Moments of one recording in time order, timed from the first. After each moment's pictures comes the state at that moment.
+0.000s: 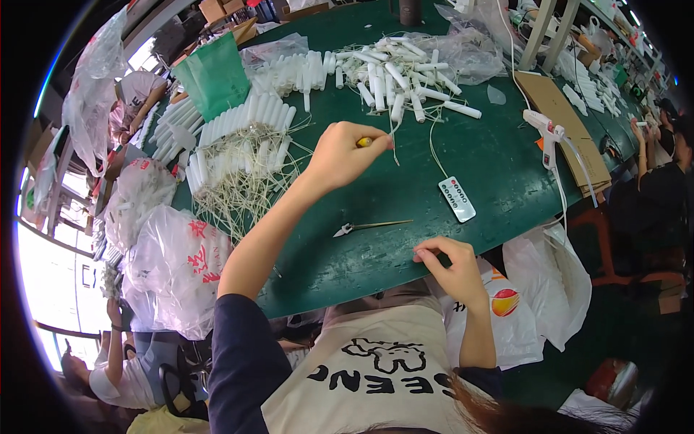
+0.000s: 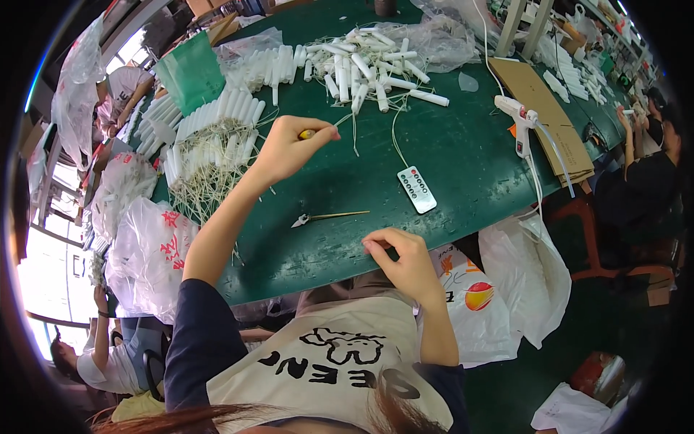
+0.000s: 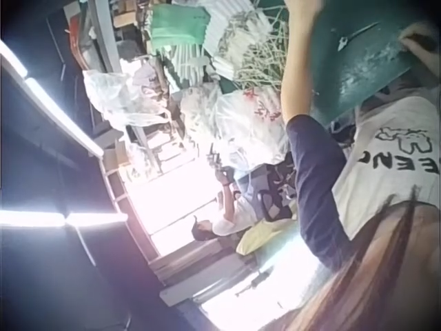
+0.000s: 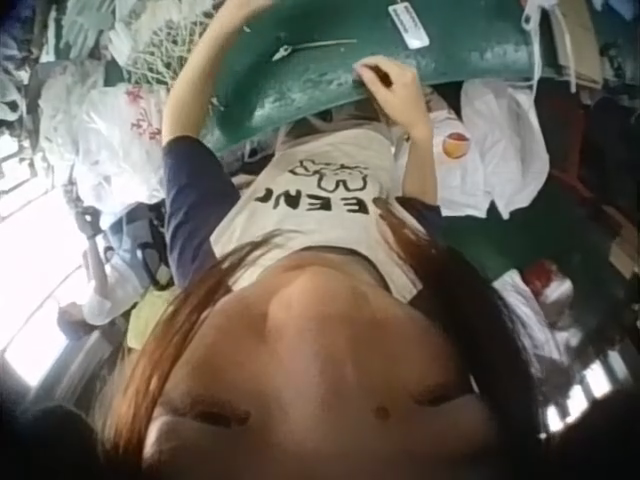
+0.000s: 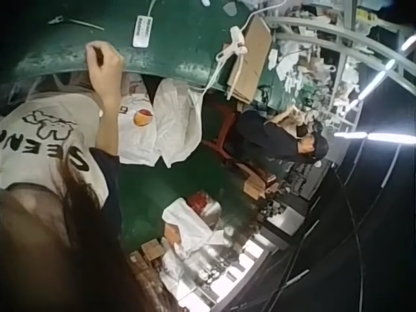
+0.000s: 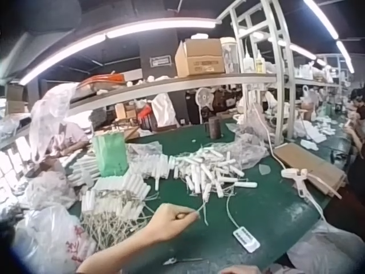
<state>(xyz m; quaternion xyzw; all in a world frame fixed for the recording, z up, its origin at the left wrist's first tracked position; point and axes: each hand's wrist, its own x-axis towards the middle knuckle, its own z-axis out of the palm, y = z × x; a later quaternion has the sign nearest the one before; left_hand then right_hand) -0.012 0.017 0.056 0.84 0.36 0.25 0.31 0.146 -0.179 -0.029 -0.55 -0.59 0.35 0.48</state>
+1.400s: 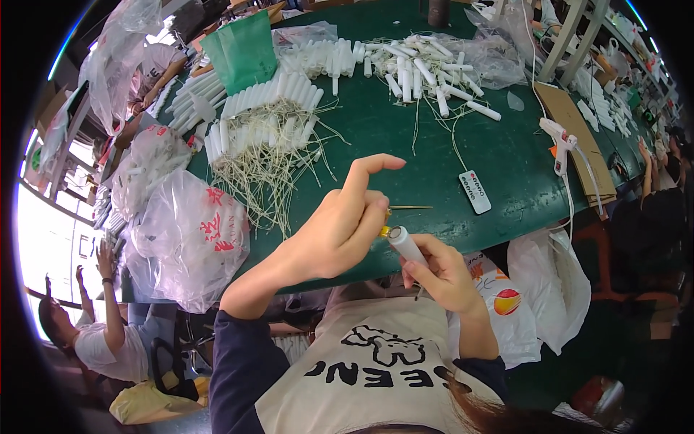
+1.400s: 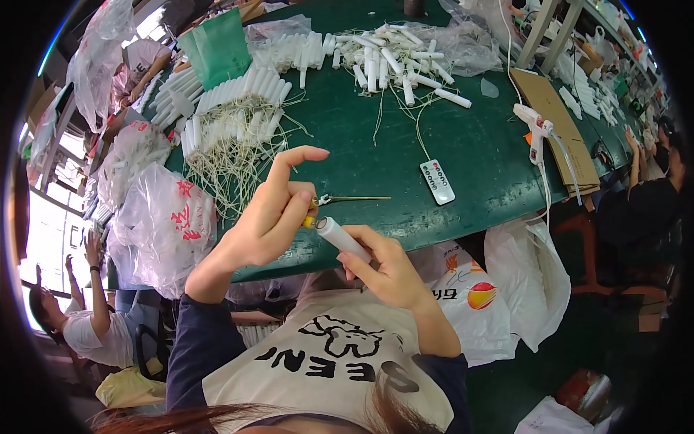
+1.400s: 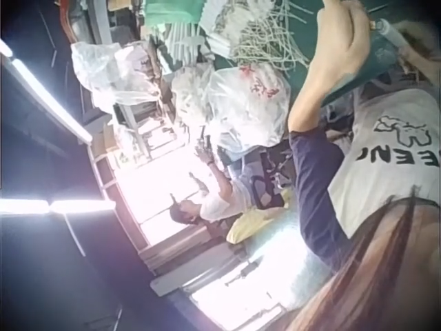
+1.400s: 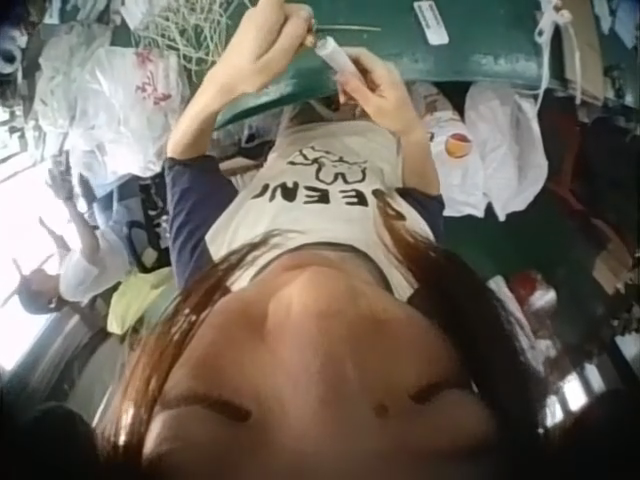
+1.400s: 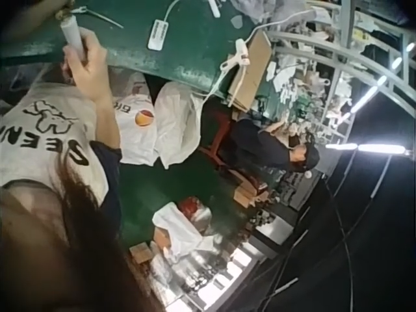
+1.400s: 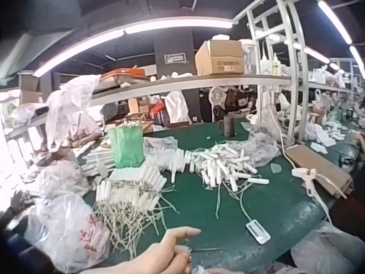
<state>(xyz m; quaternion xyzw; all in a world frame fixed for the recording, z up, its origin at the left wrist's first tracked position) -0.086 -0.104 0.086 0.78 0.28 0.28 0.48 0.094 -0.193 0.012 -0.38 -0.54 0.58 0.48</state>
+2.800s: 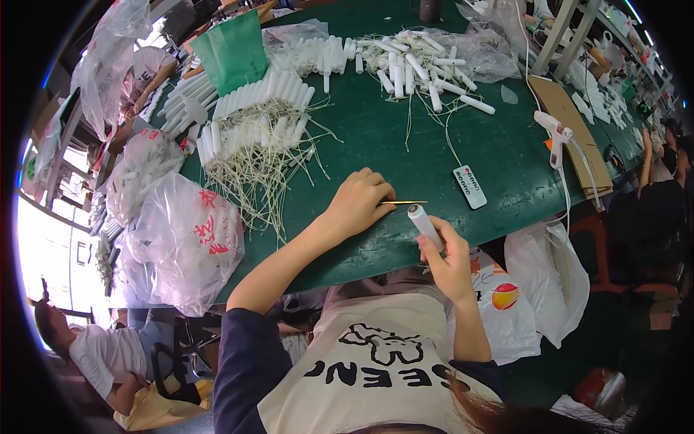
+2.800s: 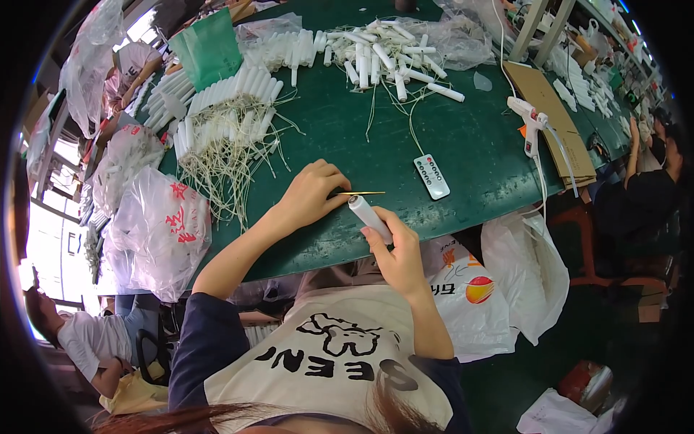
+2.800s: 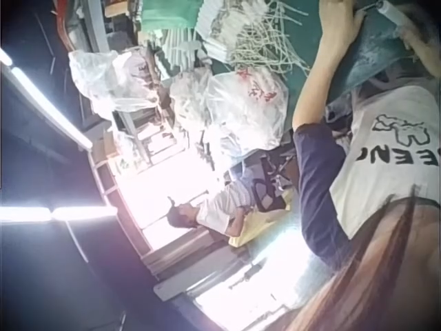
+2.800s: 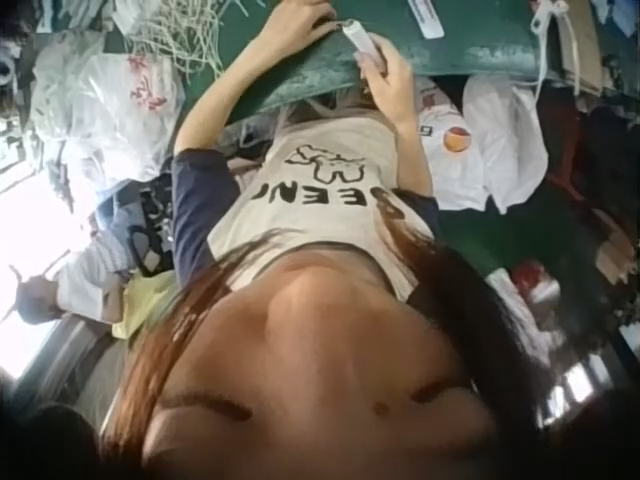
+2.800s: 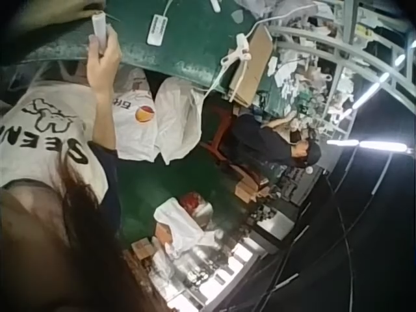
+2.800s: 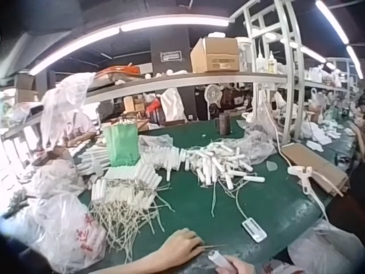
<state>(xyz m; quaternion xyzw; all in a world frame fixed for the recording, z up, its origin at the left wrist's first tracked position) -0.060 -0.036 -0.038 0.94 0.23 0.24 0.12 0.102 -0.186 -0.031 -0.53 -0.53 0.37 0.55</state>
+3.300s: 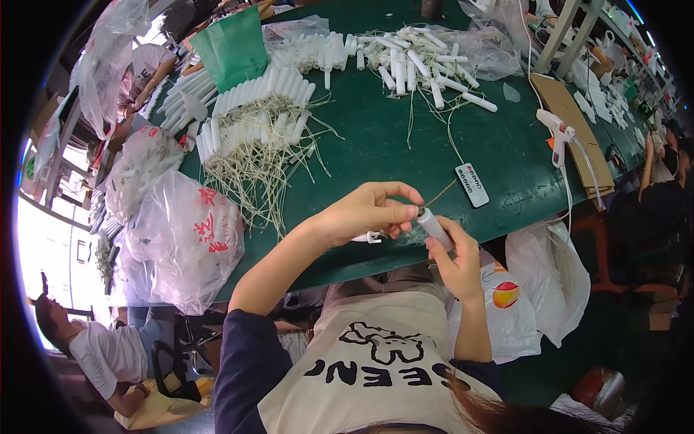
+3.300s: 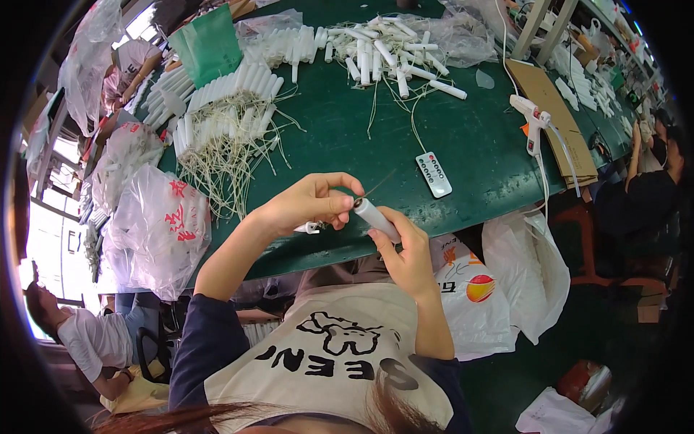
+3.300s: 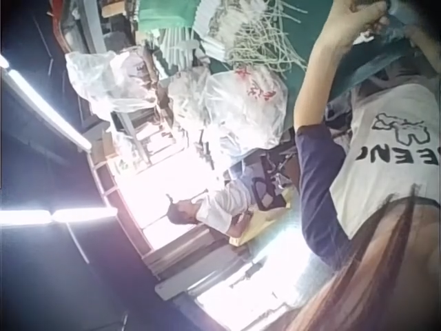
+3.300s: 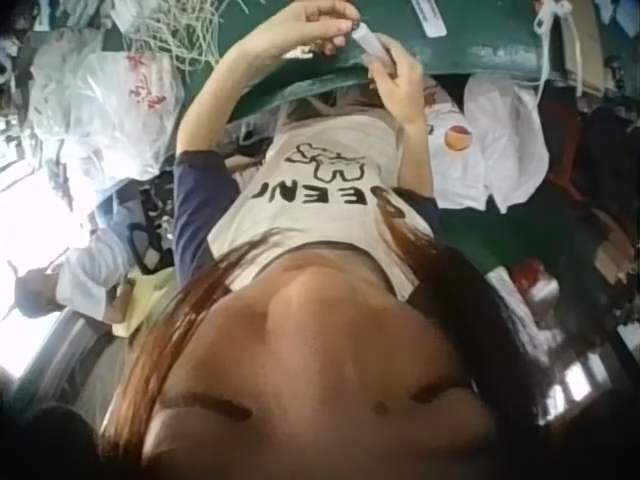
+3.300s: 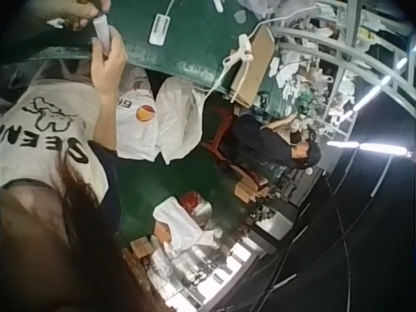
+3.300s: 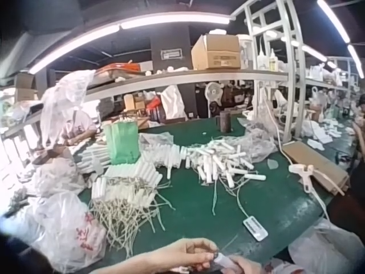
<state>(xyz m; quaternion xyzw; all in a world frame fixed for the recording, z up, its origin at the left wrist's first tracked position) -0.059 -0.065 0.025 0.54 0.26 0.10 0.80 0.111 -0.189 -0.032 -0.53 -0.56 0.32 0.55</state>
